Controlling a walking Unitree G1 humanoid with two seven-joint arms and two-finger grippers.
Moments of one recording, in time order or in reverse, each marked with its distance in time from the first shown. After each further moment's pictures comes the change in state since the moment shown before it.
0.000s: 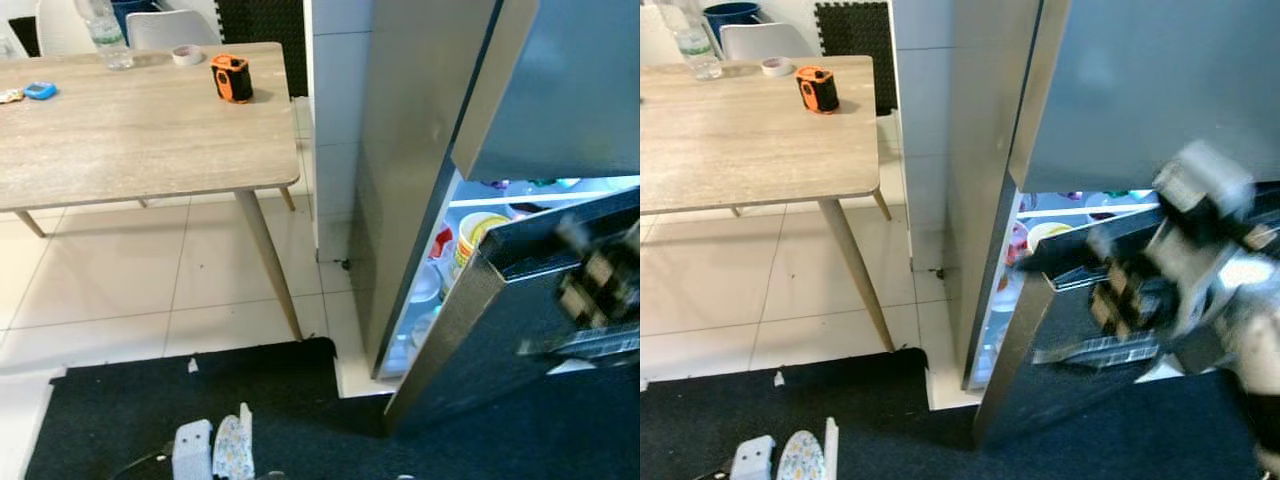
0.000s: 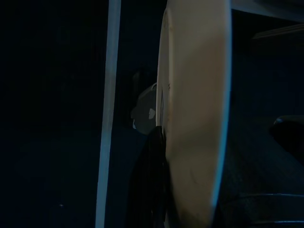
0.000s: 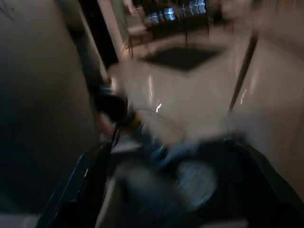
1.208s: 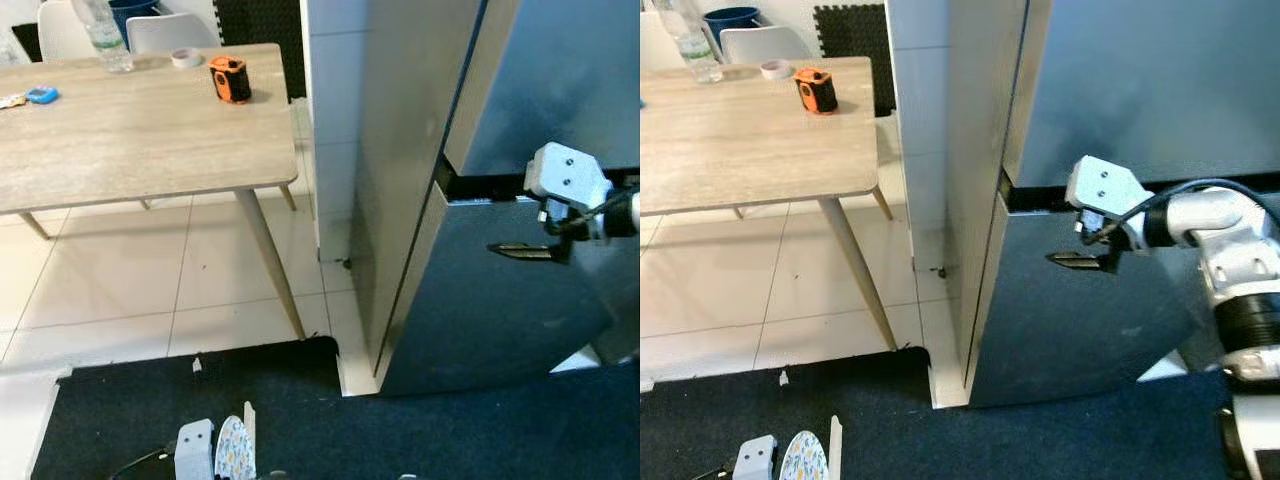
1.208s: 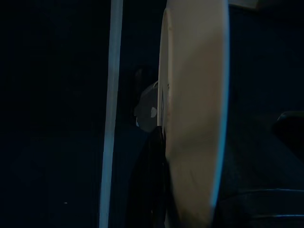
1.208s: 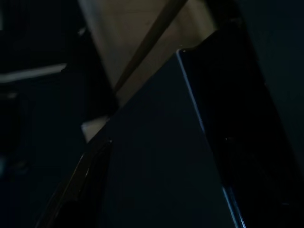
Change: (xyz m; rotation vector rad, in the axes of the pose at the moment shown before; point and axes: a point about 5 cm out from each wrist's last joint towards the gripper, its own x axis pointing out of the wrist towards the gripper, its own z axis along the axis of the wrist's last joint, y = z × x) left arm -0.001 0.002 0.001 0.007 0.001 -0.001; right arm -0.068 -0.080 0.060 -0.486 0.715 -0.642
